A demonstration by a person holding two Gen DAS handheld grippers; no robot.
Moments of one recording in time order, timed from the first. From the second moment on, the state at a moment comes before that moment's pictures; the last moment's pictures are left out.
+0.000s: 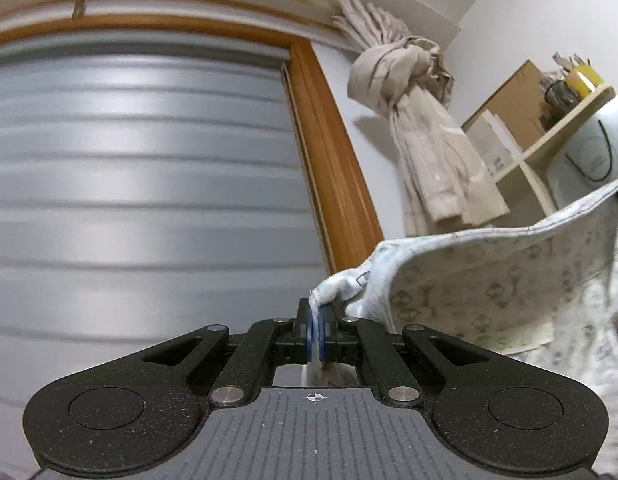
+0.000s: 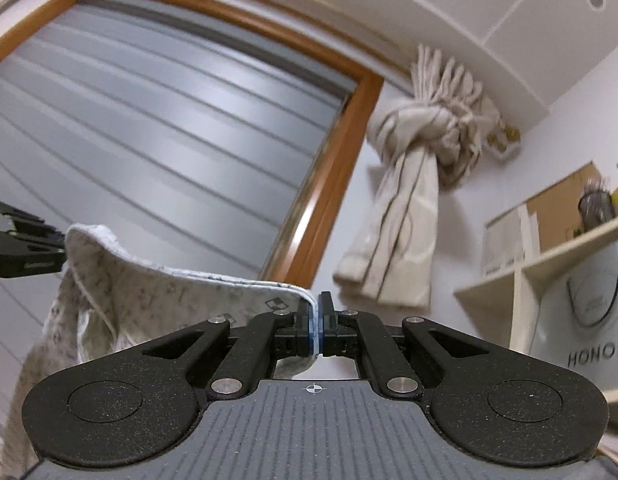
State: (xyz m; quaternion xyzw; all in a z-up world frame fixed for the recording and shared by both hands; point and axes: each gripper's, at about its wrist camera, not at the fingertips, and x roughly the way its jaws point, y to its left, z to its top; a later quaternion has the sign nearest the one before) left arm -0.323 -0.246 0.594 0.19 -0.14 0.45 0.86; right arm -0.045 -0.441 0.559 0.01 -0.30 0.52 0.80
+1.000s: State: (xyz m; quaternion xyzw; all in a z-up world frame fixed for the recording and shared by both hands) left arm 0.052 -0.055 0.180 0.05 0.28 0.26 0.92; right arm 0.239 -0.229 0.168 -0.19 0.12 0.51 0.83
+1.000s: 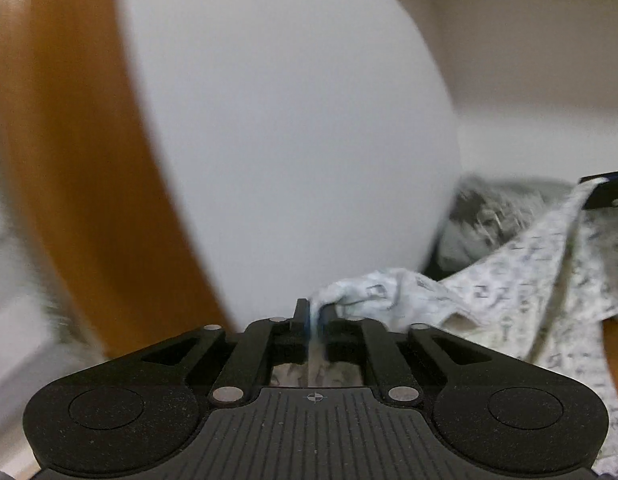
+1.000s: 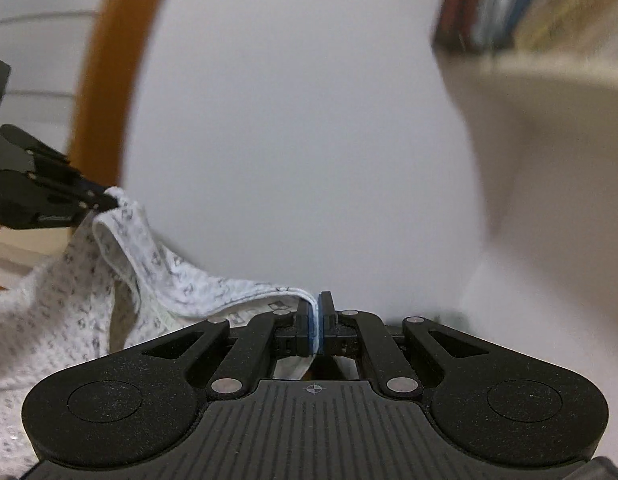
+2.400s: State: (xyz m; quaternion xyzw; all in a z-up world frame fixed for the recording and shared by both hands) left arm -0.178 -0.094 0.197 -0.02 0.22 0.31 0.92; right arm 0.242 -0.286 0.036 -0.14 0.30 0.58 0.74
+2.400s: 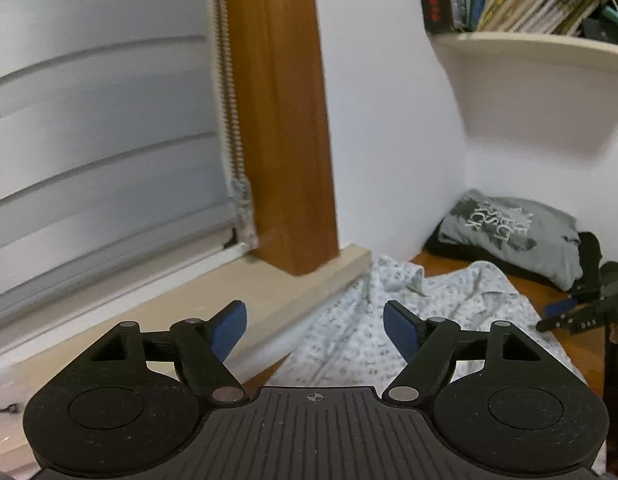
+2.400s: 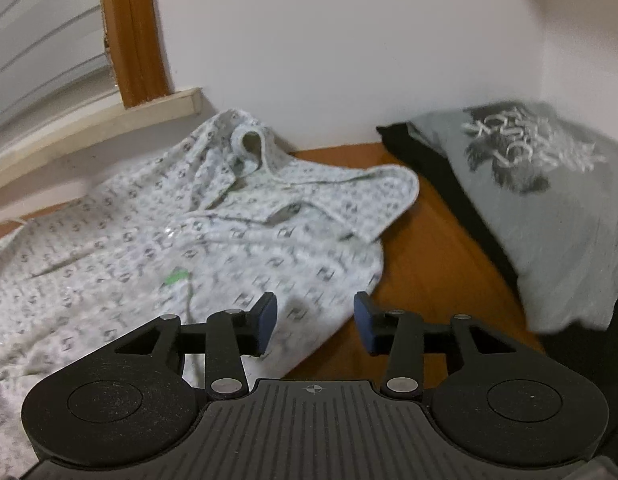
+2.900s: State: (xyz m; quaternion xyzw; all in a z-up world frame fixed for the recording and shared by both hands) left arm -0.129 -0.150 0.123 -0.05 0.28 0.23 0.93; right arm 0.207 -0.257 0.034 -0.15 0.31 0.62 0.71
